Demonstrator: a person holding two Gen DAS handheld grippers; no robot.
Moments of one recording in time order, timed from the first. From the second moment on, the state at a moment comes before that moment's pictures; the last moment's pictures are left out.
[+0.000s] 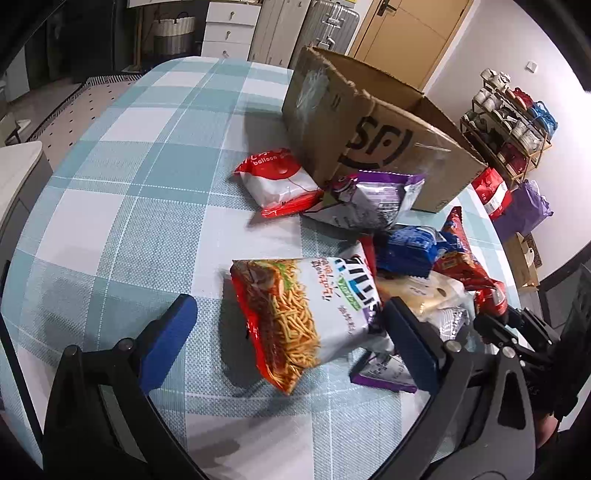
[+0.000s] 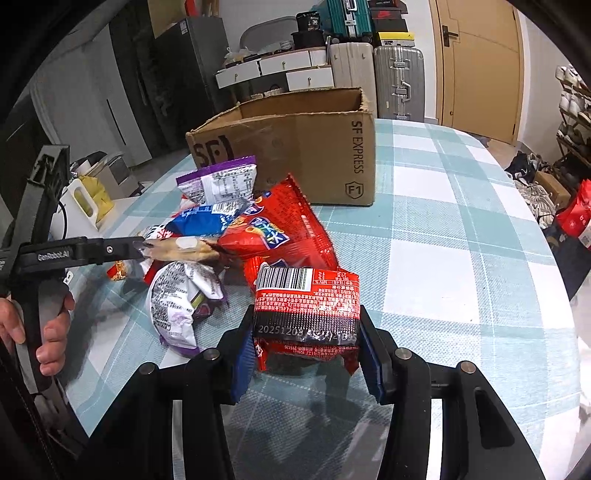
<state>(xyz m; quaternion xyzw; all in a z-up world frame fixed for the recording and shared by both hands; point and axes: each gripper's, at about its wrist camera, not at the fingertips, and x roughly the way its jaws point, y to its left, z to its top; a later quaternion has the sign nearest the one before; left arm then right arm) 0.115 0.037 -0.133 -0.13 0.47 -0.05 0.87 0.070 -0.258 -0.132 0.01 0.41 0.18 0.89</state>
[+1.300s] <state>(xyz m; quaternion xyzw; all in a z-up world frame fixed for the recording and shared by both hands) 0.088 0.046 -0.121 -0.16 0.46 -0.10 0.87 0.042 -0.260 -0.108 0.02 0.37 0.19 0.91</state>
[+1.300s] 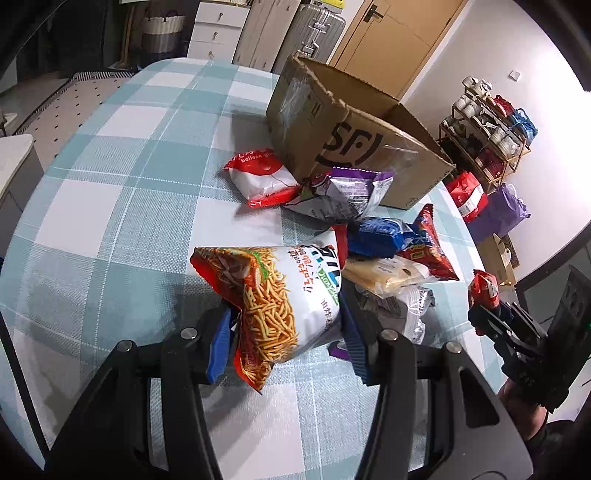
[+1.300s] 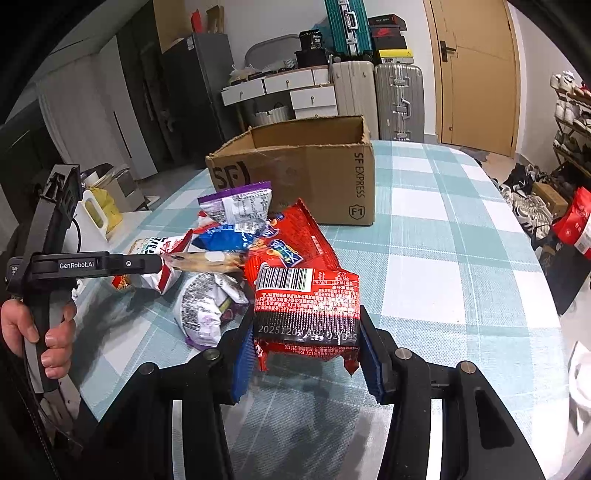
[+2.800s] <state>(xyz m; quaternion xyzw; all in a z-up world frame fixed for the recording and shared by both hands) 0.151 -0.002 0.026 -0.06 0.36 -0.15 0.92 0.116 -0.227 0.005 0.02 0.29 0.28 0.91</state>
